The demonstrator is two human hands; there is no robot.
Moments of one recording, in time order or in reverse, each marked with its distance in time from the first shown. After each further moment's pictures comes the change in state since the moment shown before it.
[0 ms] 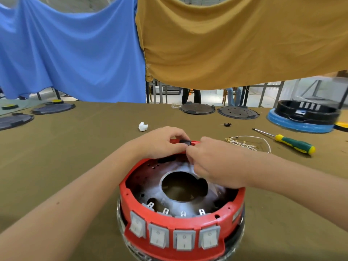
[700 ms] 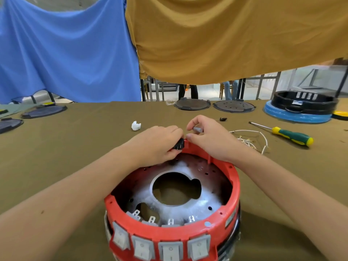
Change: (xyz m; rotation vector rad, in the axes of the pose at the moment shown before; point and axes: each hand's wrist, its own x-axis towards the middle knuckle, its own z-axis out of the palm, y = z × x) left_hand 0.006 0.000 0.012 0.637 0.068 0.260; right_hand 0.031 0.050 0.049 0.942 0.427 0.528
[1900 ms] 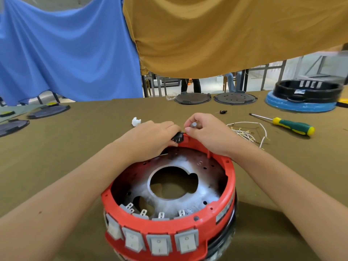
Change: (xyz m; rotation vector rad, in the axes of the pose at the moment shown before) left_hand -0.006 0.004 -0.006 0.139 -0.031 -0.013; right_hand -0.008 -0.002 -0.002 0.043 -0.032 0.033
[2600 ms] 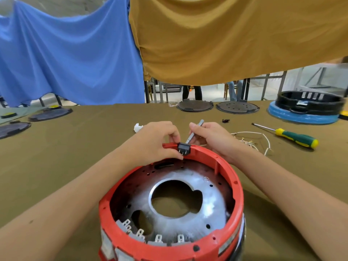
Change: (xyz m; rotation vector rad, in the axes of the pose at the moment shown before) left_hand 0.000 -0.010 -0.002 -0.555 0.206 -0.127; right_hand 0.027 0.019 0.004 0.615 -0.114 0.163
